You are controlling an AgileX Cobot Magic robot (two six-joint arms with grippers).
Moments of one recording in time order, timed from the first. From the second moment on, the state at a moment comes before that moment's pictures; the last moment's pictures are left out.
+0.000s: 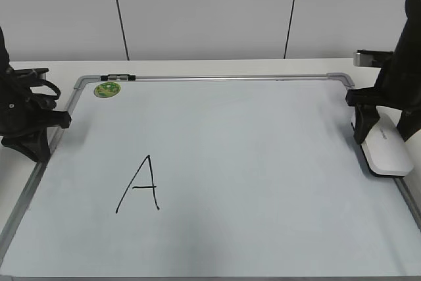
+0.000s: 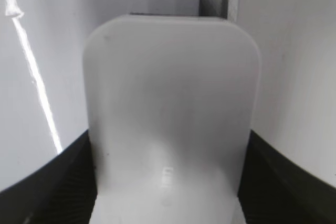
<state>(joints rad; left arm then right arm) -0.05 2.06 -1.32 -0.09 0.83 -0.10 -0.03 2.11 -1.61 0.08 1.22 -0.03</state>
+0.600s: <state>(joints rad) -0.05 2.06 -1.32 -0.09 0.83 -0.10 -0.03 2.14 -1.61 0.08 1.21 -0.03</state>
